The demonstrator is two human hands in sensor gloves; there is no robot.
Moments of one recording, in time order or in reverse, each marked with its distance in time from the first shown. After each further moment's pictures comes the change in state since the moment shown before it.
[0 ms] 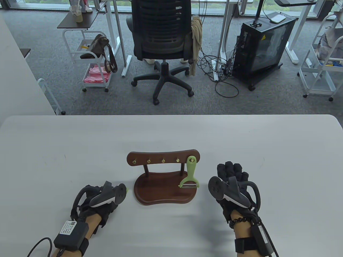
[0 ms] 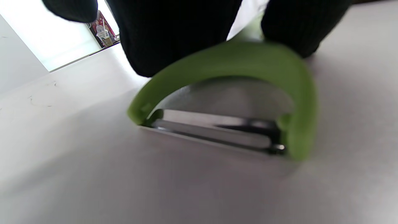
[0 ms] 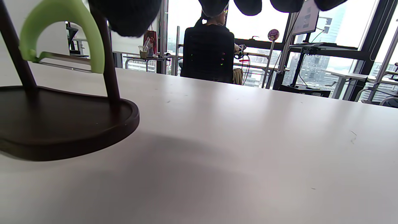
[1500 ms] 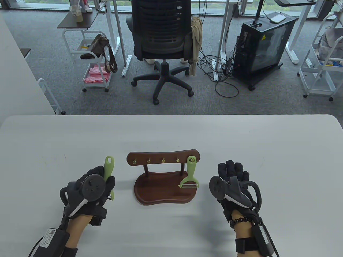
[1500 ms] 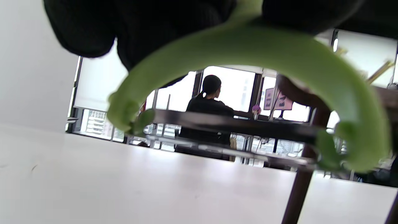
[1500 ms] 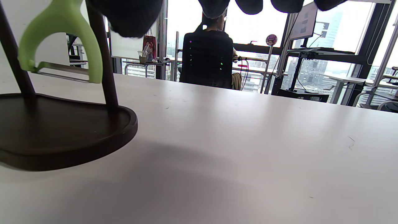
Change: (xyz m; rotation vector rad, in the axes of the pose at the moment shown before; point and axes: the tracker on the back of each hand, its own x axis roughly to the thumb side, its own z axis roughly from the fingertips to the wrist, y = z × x) left_hand -0.043 0.093 0.093 0.656 0.105 0.523; right_hand -0.002 0.001 -0.001 -0.027 0.005 -0.005
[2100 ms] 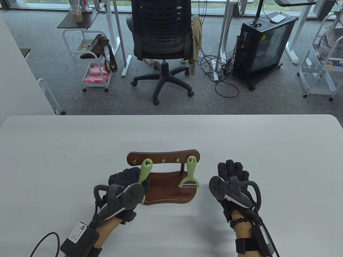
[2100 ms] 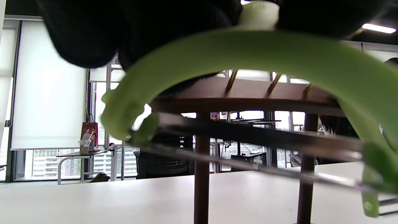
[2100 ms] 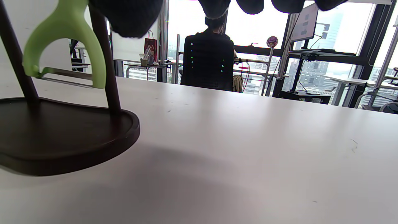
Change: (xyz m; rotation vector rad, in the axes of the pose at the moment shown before) left_hand 0.101 -0.023 -0.005 0.002 -0.199 -0.167; right_hand 0.000 0.000 -0.001 -0.008 -0.005 -0.008
